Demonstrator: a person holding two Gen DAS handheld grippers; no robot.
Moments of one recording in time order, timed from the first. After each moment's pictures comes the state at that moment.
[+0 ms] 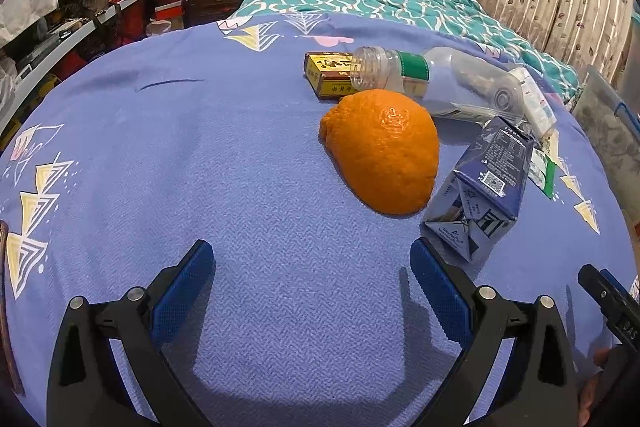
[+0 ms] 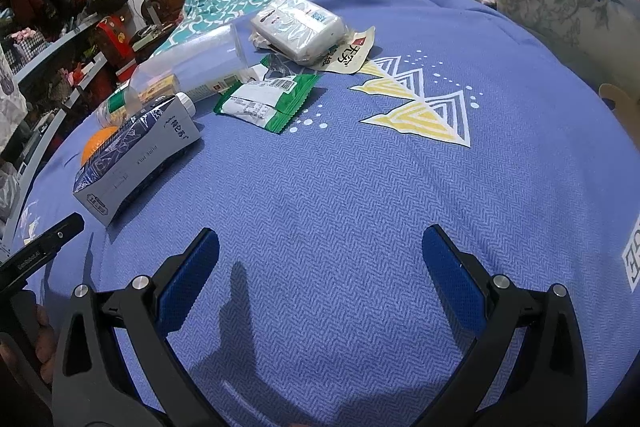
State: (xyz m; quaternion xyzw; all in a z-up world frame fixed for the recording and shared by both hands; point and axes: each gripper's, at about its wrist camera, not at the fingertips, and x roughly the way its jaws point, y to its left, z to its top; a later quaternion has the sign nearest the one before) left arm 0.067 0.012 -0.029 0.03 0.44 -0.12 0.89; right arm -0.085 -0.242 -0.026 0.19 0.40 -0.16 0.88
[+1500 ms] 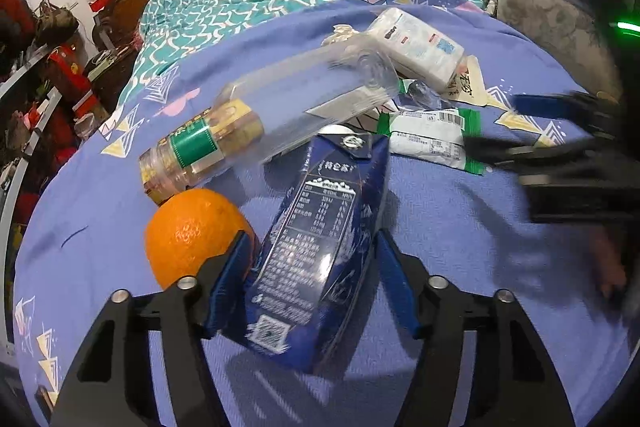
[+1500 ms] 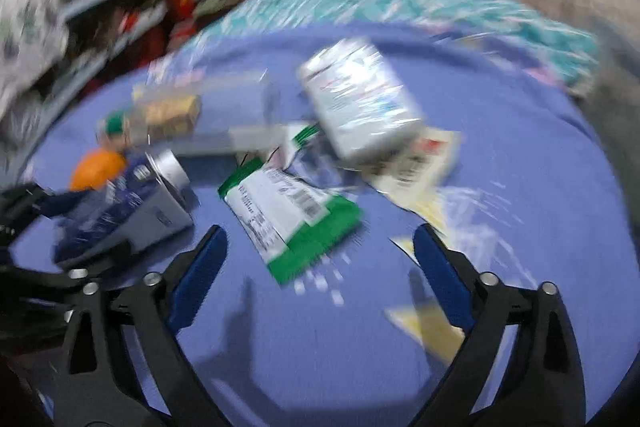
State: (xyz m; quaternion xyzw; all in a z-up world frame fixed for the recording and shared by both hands) left arm 0.077 -0.126 -0.013 0.22 0.41 -0.25 0.85; right arm 0.057 -0.277 -0.023 0.05 0.45 -0.01 0.89
